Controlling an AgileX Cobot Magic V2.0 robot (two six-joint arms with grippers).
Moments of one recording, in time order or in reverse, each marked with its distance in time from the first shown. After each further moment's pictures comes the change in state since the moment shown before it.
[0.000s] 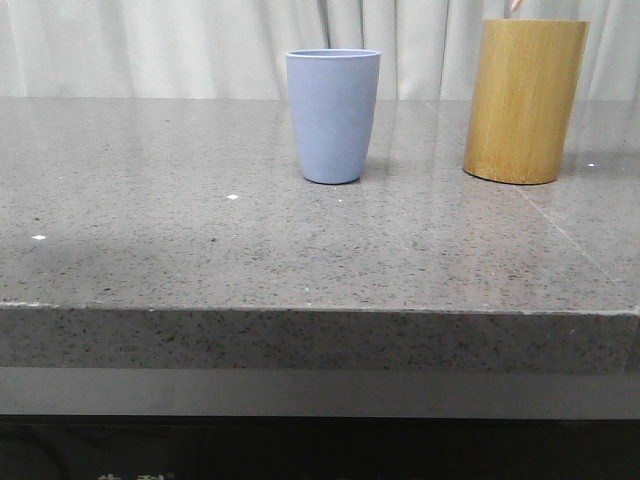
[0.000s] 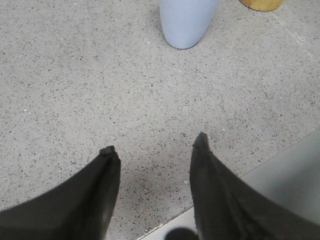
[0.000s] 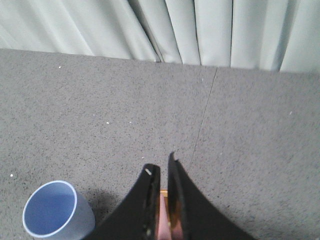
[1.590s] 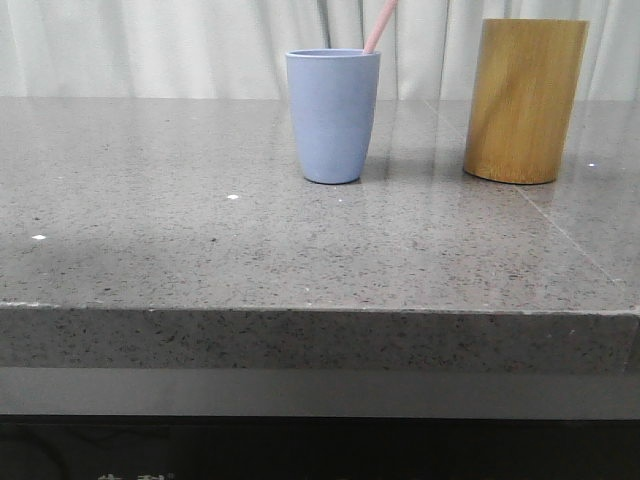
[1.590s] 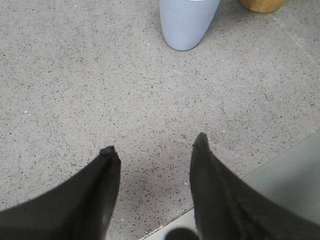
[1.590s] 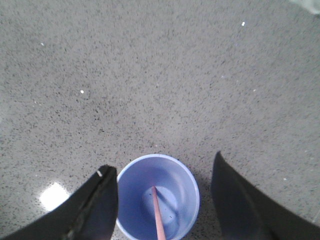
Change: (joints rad) left arm 0.000 0.000 0.000 0.000 -0.005 0.000; right arm 0.489 0.293 -0.146 -0.226 0.018 -0.003
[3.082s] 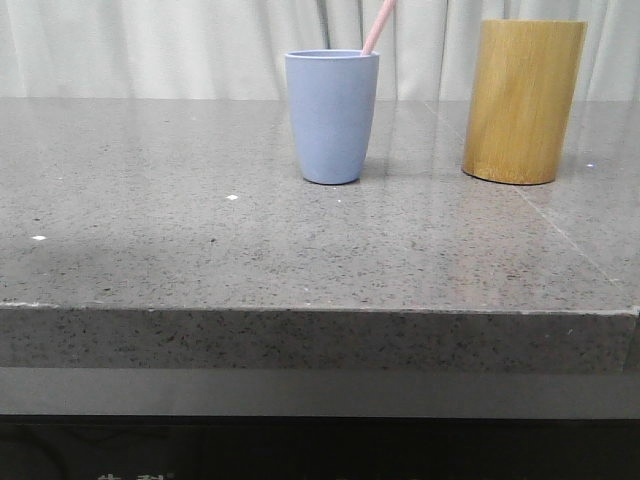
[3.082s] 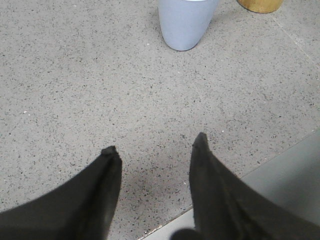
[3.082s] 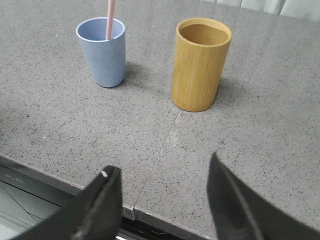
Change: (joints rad) left arm 0.000 0.000 0.000 0.000 -0.002 0.000; right arm -0.279 -1.392 1.269 -0.007 -0.167 0.052
